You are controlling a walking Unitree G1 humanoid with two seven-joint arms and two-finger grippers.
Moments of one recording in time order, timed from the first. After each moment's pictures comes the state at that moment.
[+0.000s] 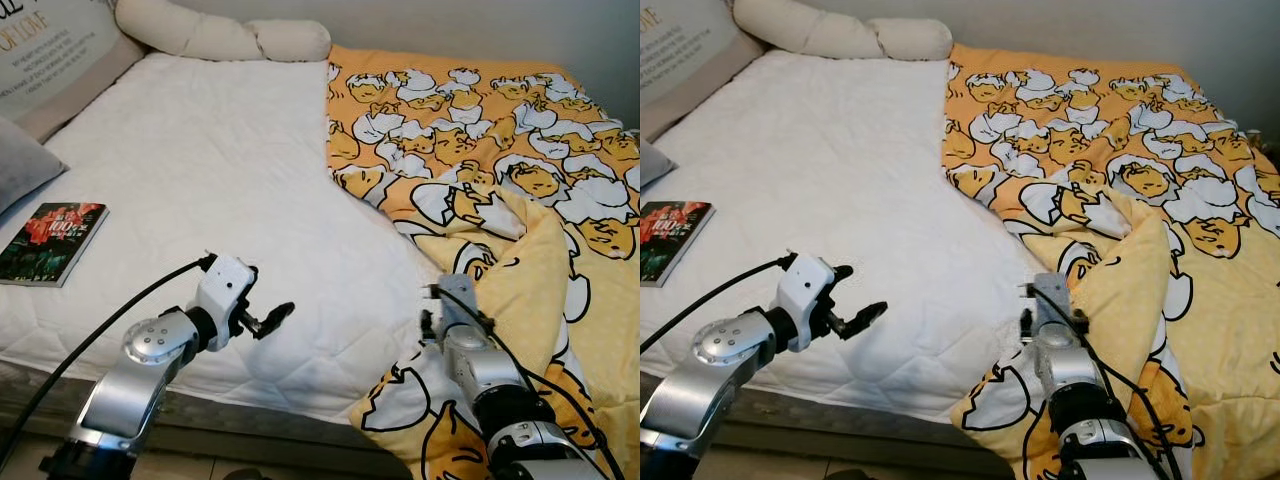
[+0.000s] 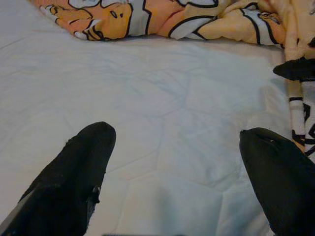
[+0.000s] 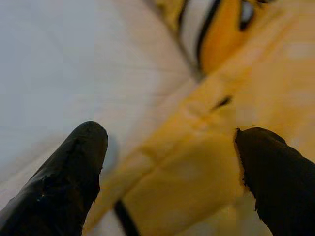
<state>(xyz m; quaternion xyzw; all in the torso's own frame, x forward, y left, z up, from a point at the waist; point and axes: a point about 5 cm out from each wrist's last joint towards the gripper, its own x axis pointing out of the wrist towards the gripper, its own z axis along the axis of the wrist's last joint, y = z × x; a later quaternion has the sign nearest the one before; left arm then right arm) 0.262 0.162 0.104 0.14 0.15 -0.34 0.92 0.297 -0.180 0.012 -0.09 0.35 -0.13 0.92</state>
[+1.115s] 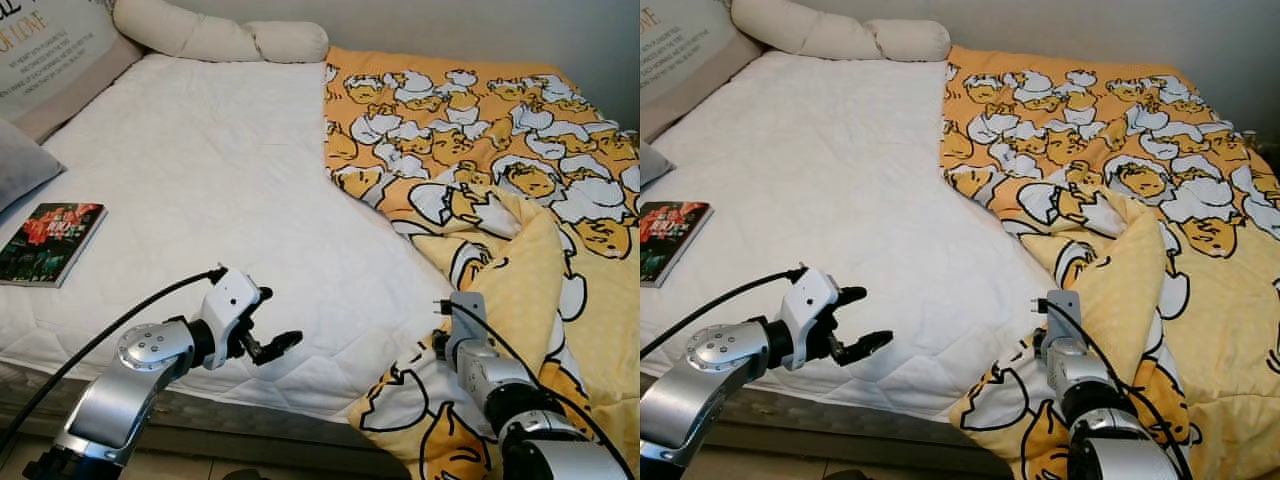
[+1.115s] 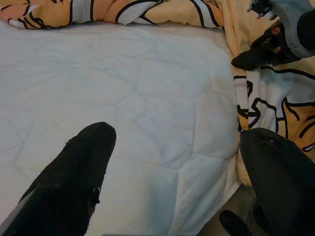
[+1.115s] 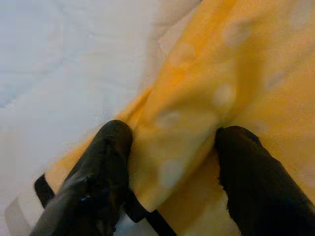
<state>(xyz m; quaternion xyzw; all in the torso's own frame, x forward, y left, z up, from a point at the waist) 0.248 0.160 0.101 0.13 0.19 -0.42 0.88 0.286 -0.192 -0.012 -0.03 0.41 -0.10 0.90</state>
